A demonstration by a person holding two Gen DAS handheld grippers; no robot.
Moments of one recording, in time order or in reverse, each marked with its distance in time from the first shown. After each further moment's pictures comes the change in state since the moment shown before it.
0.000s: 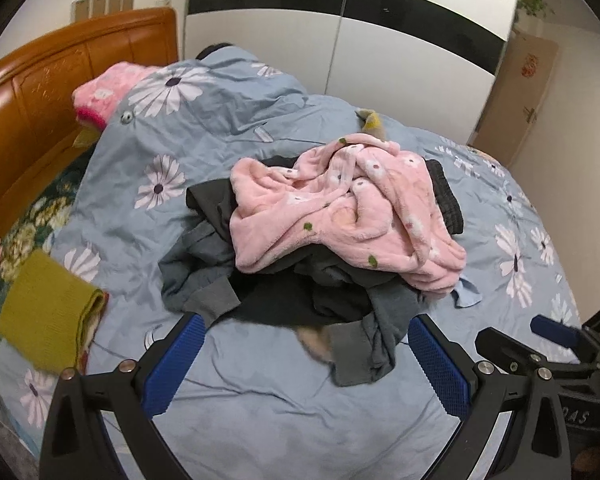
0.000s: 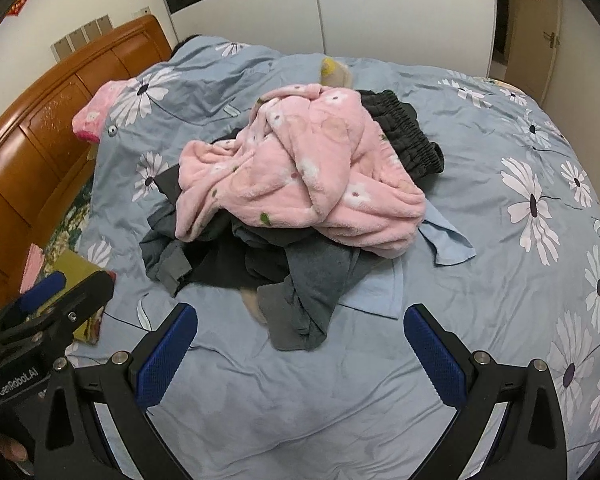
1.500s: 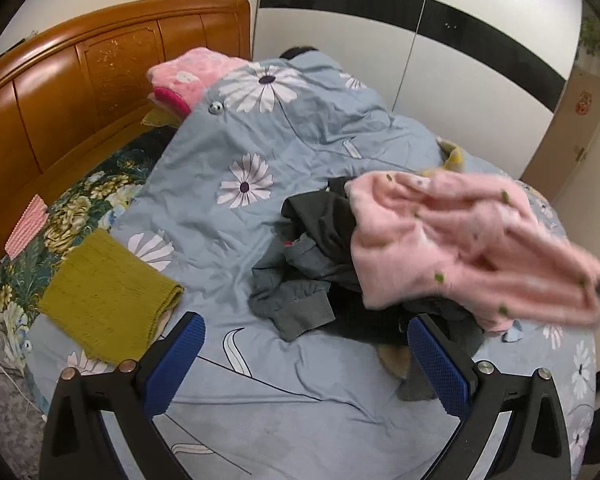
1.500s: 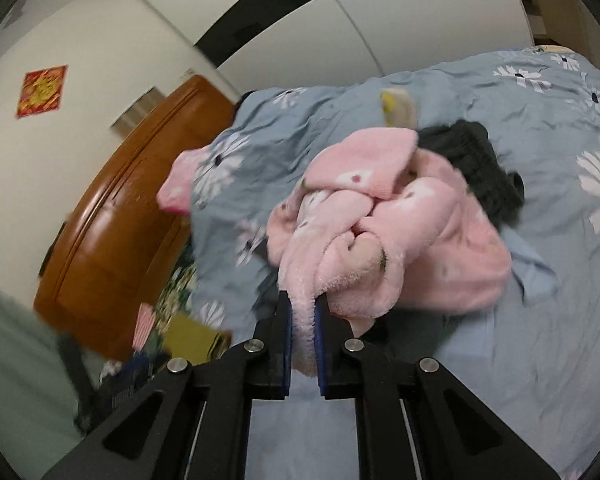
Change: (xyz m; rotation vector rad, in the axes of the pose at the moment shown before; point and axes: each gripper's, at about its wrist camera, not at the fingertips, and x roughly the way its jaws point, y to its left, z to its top) left arm -0.039 0.112 0.015 -0.171 -0.013 0.147; right arm -0.058 -0.015 0.057 0.185 -0.069 0.451
